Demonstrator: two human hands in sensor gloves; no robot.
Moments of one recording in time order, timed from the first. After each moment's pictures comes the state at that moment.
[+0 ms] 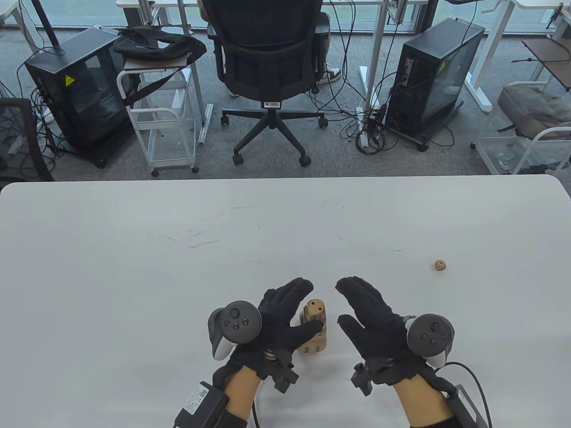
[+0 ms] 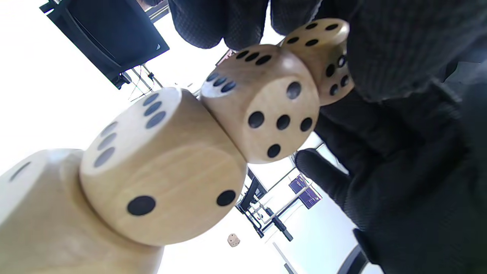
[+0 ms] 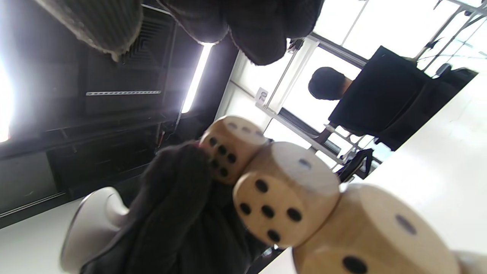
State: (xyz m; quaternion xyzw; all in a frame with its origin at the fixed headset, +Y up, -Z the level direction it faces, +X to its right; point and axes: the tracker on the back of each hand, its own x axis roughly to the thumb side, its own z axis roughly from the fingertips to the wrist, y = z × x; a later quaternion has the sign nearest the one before) left_hand -0.099 -0.705 -0.330 0.04 -0.25 0.47 0.85; right_hand 0.176 -0.684 -0.313 0.24 -0.14 0.81 0.51
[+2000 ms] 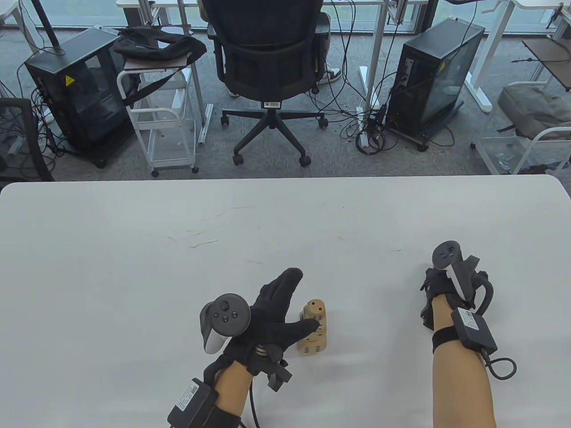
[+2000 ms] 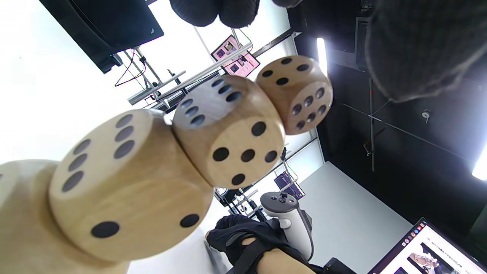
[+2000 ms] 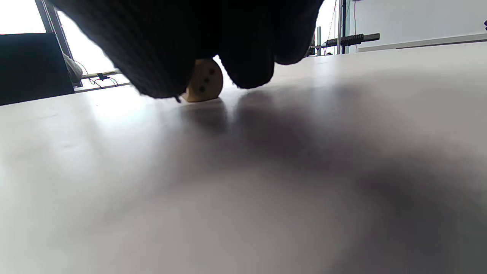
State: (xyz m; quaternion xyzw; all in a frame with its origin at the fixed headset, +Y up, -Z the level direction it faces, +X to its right) left_hand -0.110 -0.696 -0.334 0.02 -0.27 0.50 0.82; right_hand 0.331 -0.761 -0.464 -0.28 -0.02 0.96 0.08
